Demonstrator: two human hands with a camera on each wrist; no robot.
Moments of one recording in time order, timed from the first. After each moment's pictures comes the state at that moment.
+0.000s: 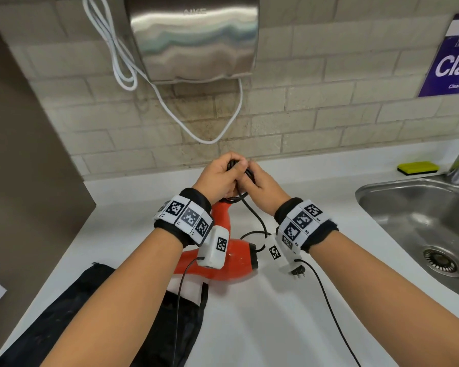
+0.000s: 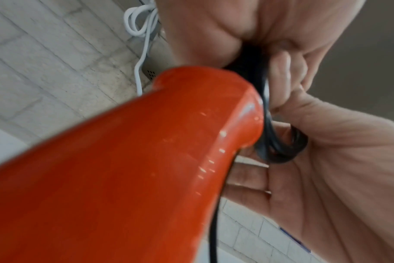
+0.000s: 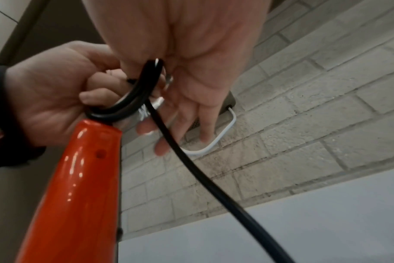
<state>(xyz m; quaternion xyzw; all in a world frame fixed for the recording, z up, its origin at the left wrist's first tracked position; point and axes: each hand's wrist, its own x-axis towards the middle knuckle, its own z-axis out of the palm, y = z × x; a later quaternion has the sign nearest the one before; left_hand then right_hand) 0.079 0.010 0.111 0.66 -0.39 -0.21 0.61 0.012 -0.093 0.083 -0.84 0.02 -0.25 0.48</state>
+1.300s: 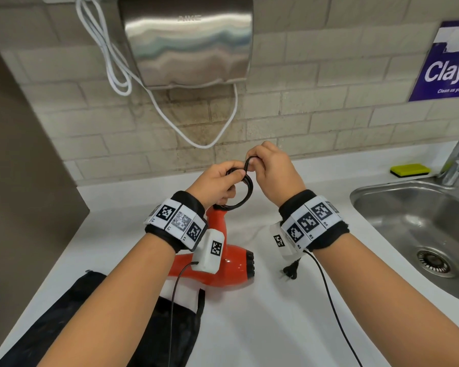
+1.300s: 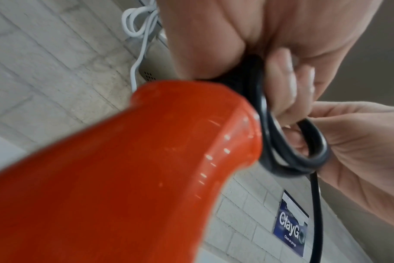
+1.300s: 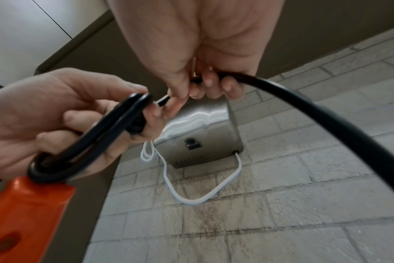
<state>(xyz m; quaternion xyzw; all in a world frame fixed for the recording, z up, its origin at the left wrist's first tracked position) 0.076 0.015 0.121 0.67 -0.40 -0.26 0.57 -0.001 -0.104 0.120 -0.88 0.09 -0.37 0.27</state>
